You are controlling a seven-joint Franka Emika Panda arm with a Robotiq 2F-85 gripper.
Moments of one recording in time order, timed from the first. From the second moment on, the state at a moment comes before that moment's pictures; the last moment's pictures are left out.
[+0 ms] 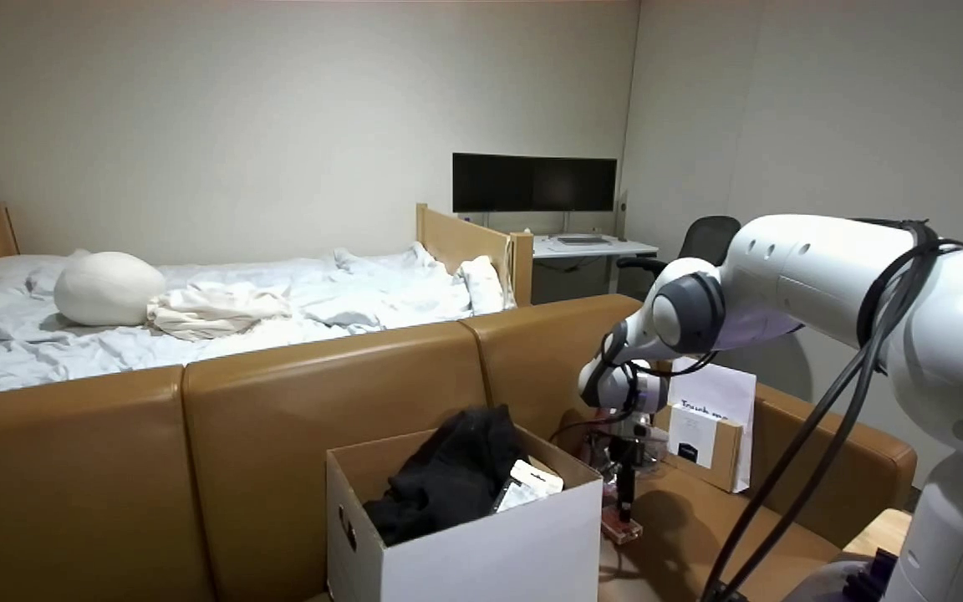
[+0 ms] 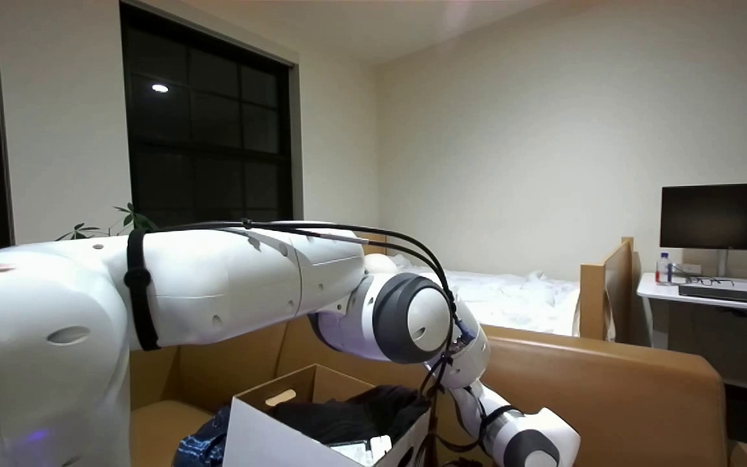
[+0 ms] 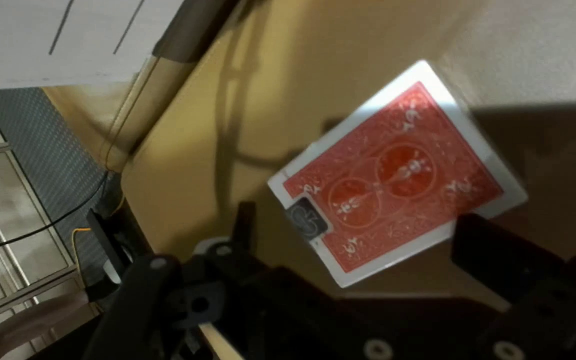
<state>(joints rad) -0.37 1.50 -0.17 -1.07 0.41 1.94 1.72</state>
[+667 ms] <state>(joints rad) -0.49 1.50 -0.18 -1.10 0.42 2.01 1.85</state>
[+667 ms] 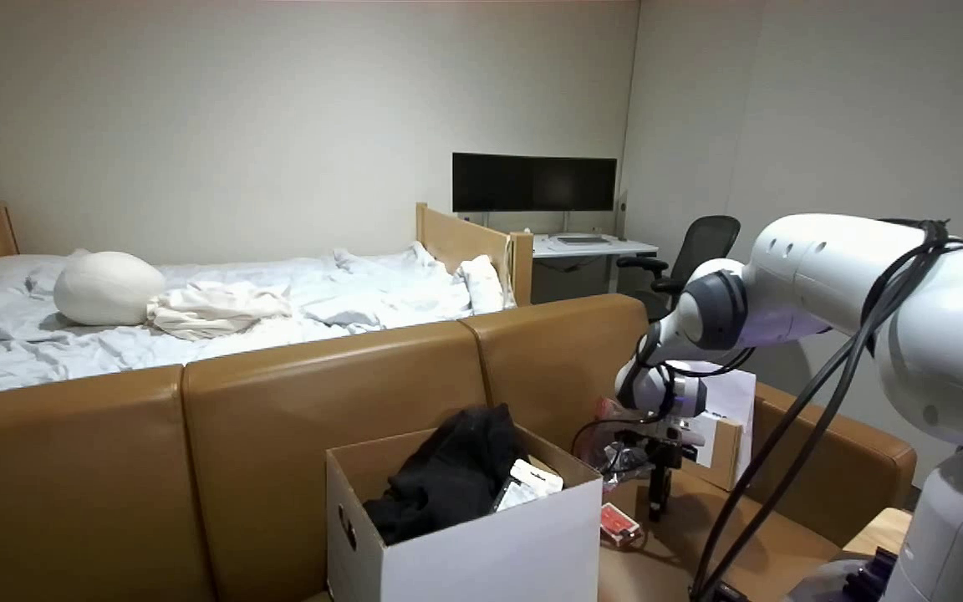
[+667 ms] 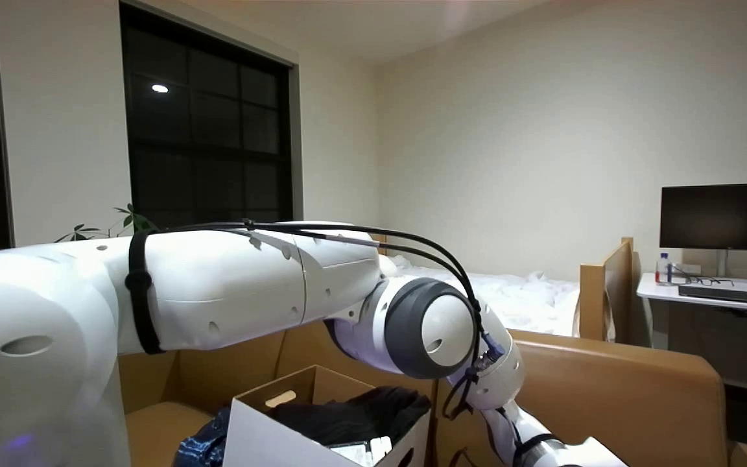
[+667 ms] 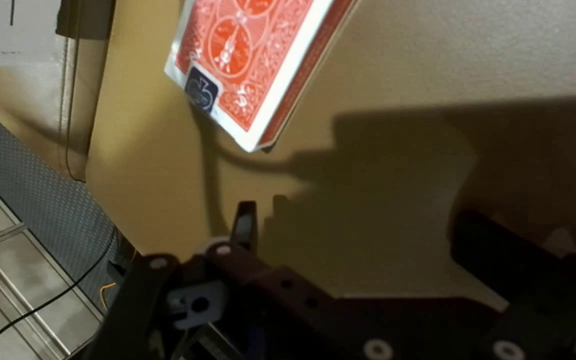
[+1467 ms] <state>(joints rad) -0.51 1.50 -0.08 -1.09 0.45 1.90 1.62</state>
